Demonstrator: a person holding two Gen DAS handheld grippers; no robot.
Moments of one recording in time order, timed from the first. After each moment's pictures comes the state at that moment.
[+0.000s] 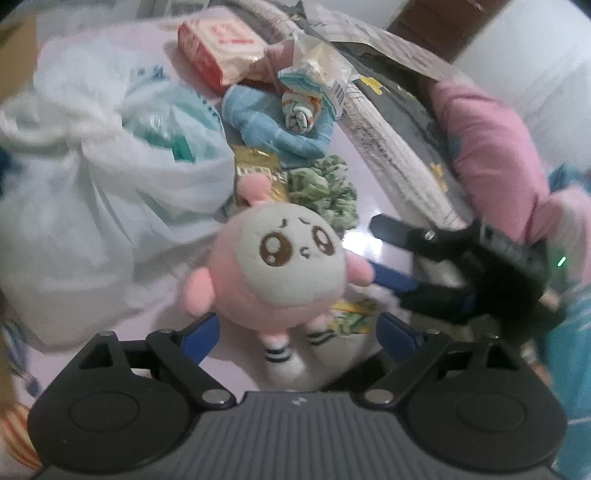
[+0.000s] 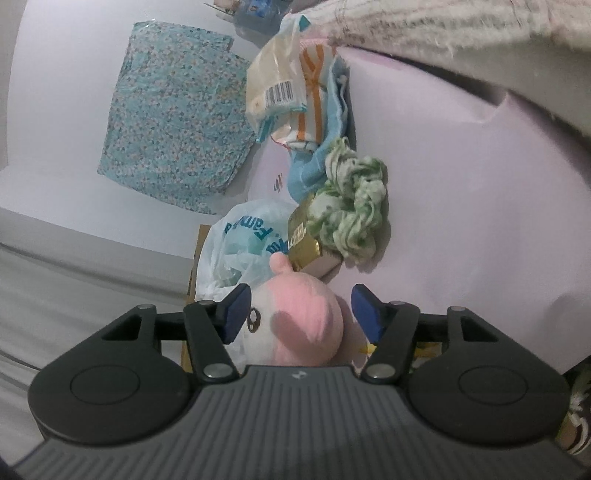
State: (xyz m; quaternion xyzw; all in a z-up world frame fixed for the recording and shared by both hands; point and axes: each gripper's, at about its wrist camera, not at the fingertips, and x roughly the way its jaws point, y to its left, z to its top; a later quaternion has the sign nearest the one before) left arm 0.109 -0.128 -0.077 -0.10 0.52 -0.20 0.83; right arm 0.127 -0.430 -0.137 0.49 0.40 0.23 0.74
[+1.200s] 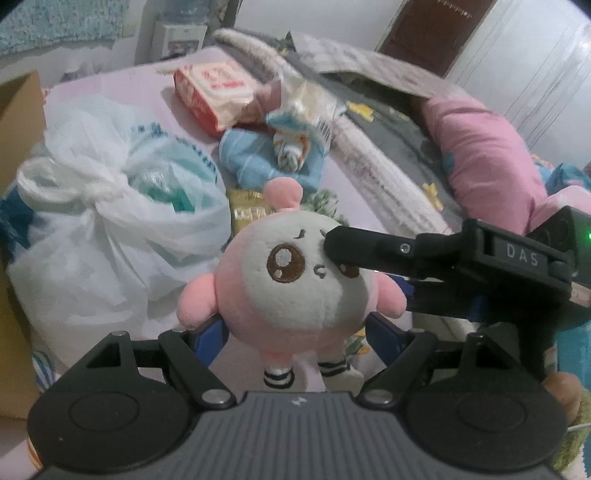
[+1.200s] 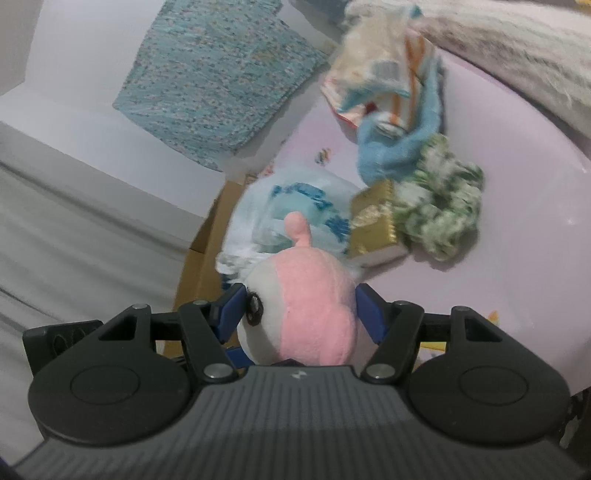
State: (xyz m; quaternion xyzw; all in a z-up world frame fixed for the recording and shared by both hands) left arm 0.101 -0.128 -0.046 -0.08 0.47 -0.20 0.86; right arm 0.126 -0.384 -0.073 0.39 0.41 0.29 0.77
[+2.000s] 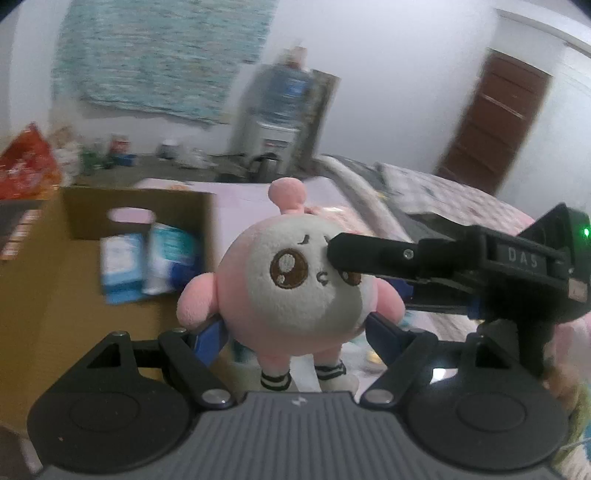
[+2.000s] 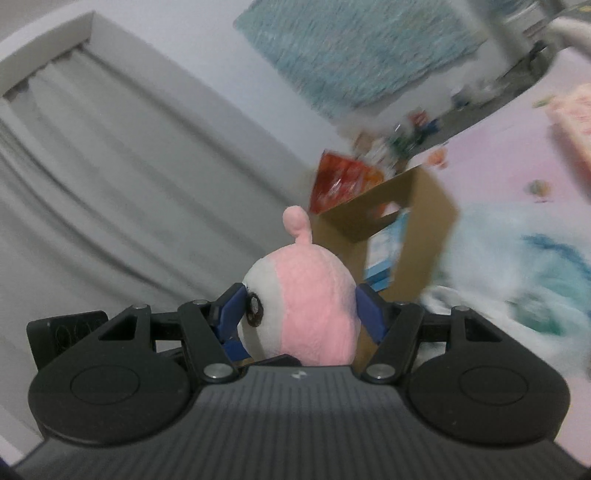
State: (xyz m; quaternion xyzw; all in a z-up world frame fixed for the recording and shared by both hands) left arm 0.065 0.037 0.081 -0.13 0.35 -0.05 0.93; right arm 0.176 -0.197 0.085 0.27 0.38 0.48 0.74
